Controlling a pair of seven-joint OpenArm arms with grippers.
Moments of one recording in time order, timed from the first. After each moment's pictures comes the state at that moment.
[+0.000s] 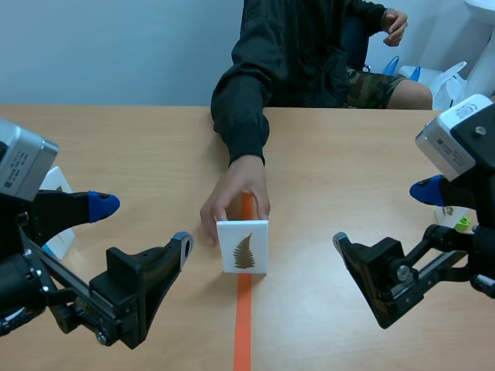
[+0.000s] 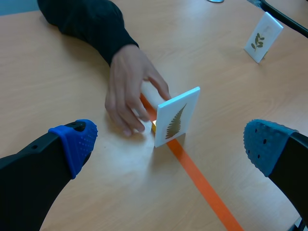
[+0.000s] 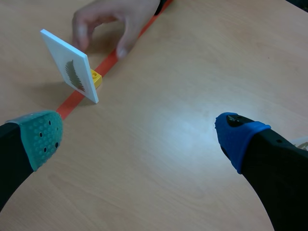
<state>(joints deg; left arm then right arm) 38.5 -21.0 0.8 119.3 -18.3 -23.0 7.3 -37.3 29.5 2.8 123.3 14.4 17.0 -18.8</state>
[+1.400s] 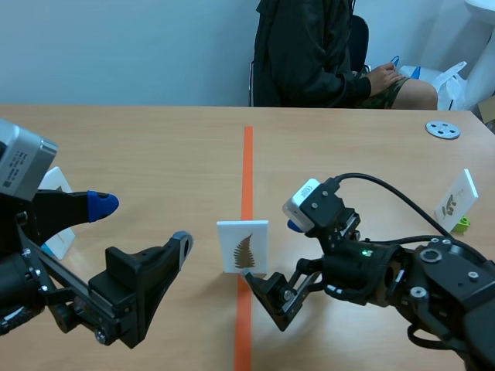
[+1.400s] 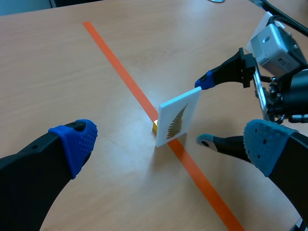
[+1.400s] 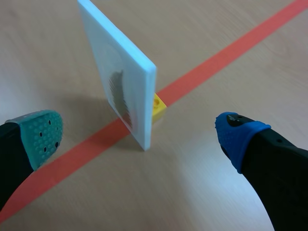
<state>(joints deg) 38.5 -21.0 0.6 119.3 -18.3 -23.0 7.3 -3.8 16.1 -18.8 73.3 -4.6 33.9 8.5</state>
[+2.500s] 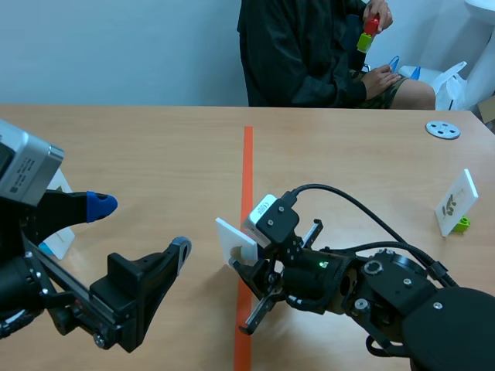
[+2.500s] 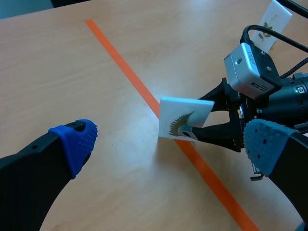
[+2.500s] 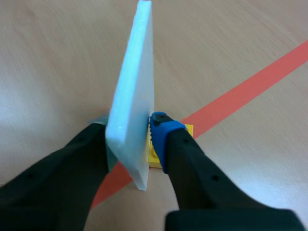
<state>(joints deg) 38.5 -21.0 0.6 119.3 -15.3 -23.0 7.2 0.2 11.9 -25.5 65.4 -9.4 29.2 13.4</state>
